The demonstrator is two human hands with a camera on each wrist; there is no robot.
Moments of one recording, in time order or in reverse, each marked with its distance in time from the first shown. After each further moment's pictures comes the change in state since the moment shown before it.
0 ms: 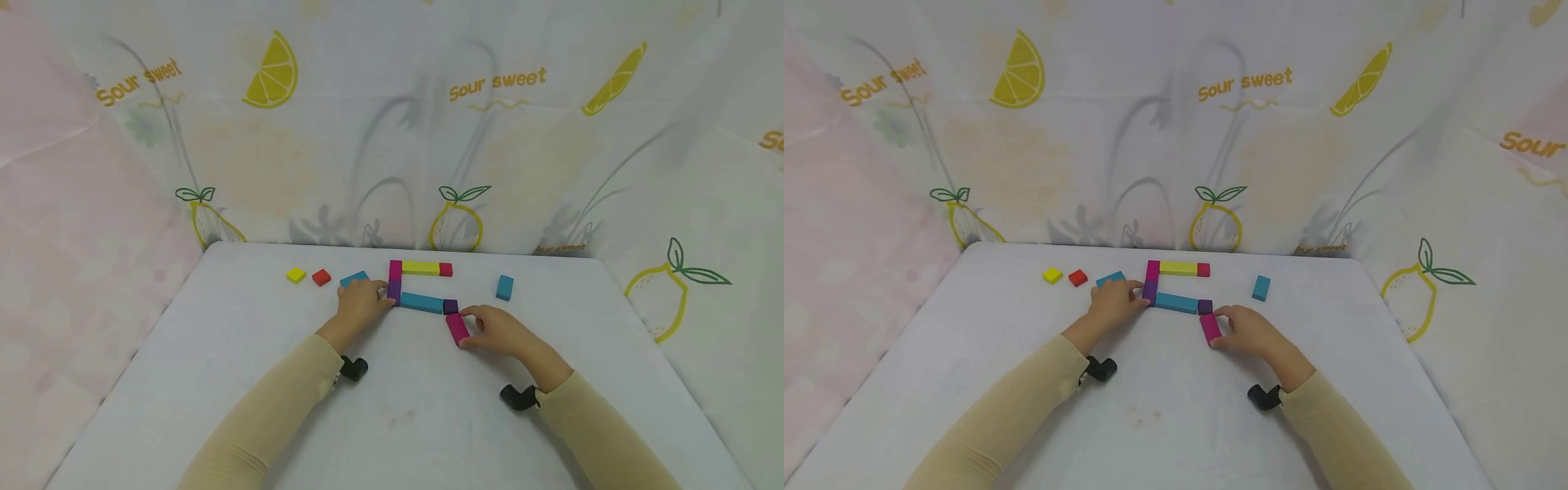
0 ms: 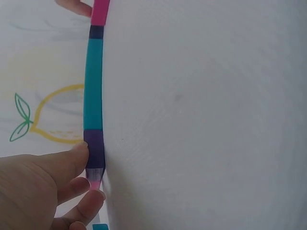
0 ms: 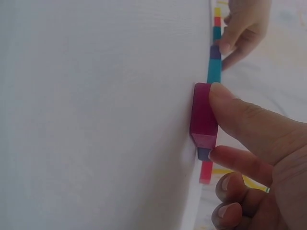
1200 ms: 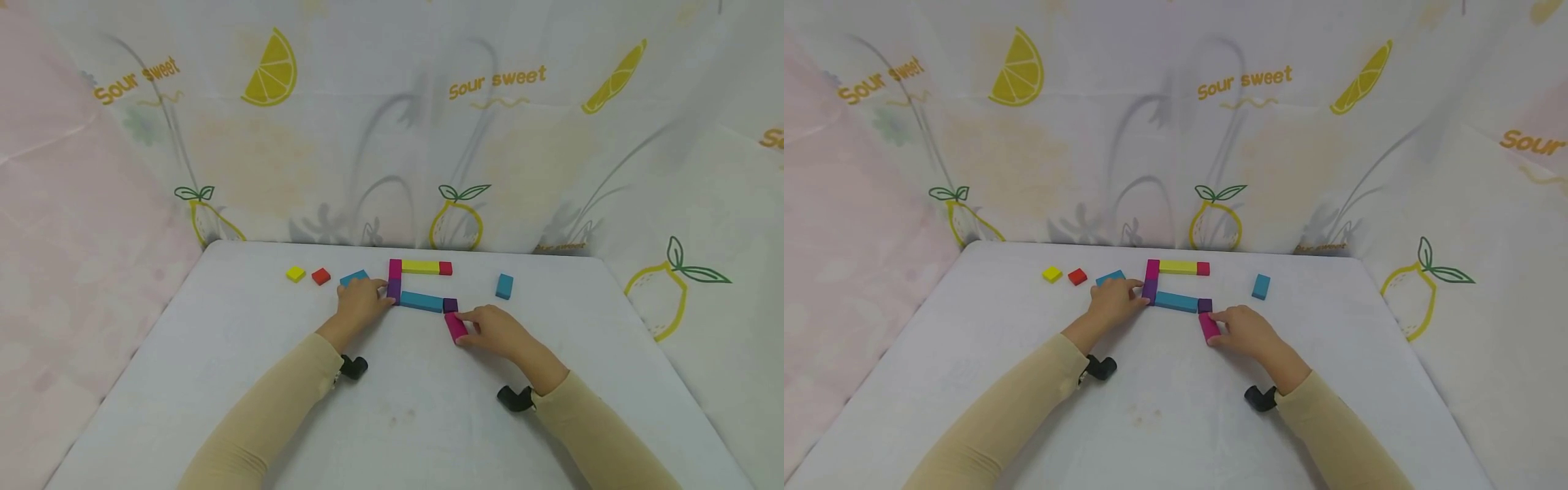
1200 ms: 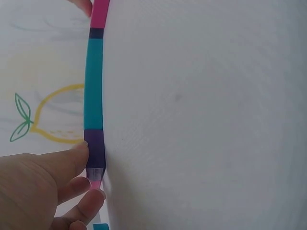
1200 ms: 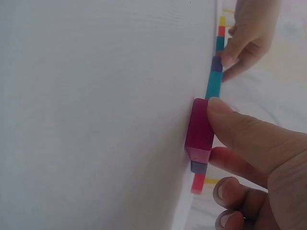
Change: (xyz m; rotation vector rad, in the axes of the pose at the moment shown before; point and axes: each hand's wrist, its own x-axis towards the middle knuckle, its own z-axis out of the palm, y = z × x) left_hand -0.003 0.001 -0.003 -0.007 -0.011 0.005; right_hand -0.004 -0.008 0.002 -0.137 0.032 -0.087
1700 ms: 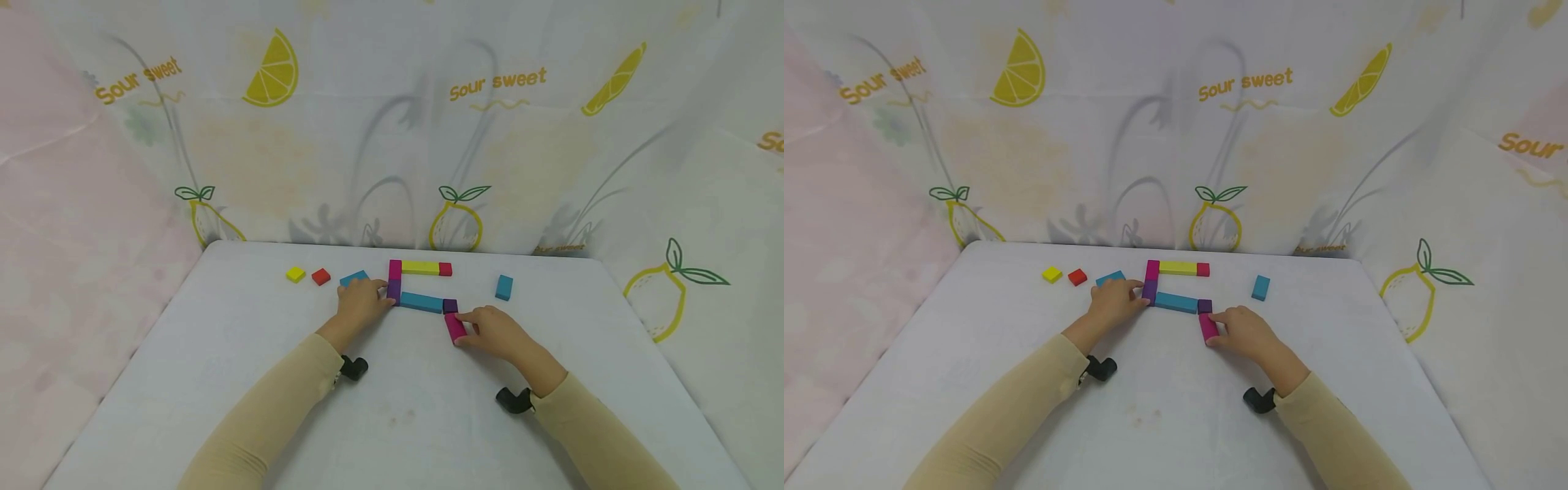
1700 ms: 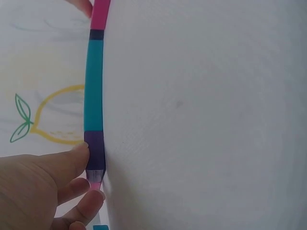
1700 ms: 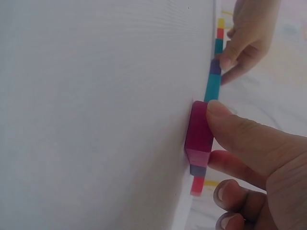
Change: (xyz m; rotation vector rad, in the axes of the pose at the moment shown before) left_hand 0.001 0.001 0.001 0.012 0.010 -0.001; right_hand -0.001 -0.003 0.002 -0.027 0.023 0.012
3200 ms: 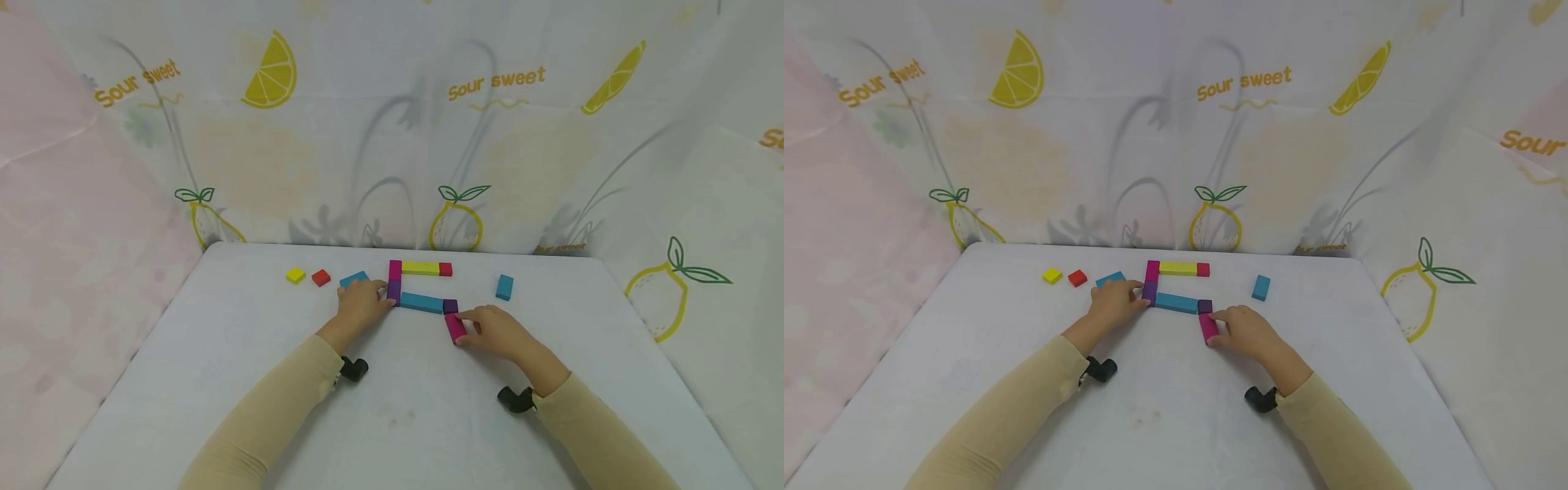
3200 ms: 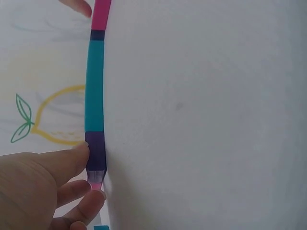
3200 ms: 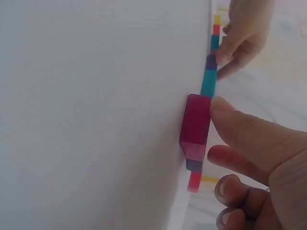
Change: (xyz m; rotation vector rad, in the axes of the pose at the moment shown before) left_hand -0.002 -0.001 0.000 -0.021 0.025 0.023; right_hand 0.000 0.001 -0.004 0.059 -0.018 0.017
